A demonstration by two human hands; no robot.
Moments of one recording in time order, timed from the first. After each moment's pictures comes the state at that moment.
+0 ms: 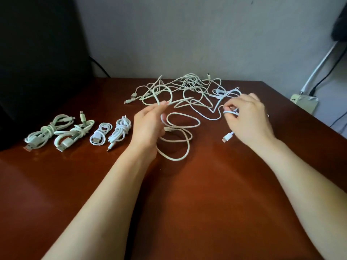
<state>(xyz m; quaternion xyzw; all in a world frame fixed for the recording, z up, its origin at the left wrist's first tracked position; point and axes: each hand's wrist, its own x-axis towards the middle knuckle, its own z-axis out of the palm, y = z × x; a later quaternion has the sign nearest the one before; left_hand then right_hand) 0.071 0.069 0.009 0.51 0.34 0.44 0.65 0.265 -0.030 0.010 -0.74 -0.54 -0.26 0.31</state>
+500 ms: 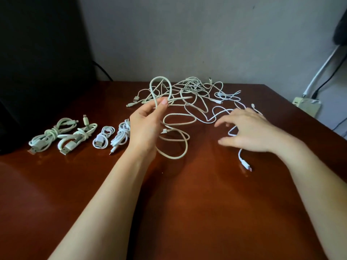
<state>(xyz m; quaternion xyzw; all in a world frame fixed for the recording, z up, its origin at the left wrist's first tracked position) 0.066 0.066 0.014 0.51 0.31 0.51 0.62 0.247 -0.051 0.042 -0.81 -0.58 0.00 0.06</state>
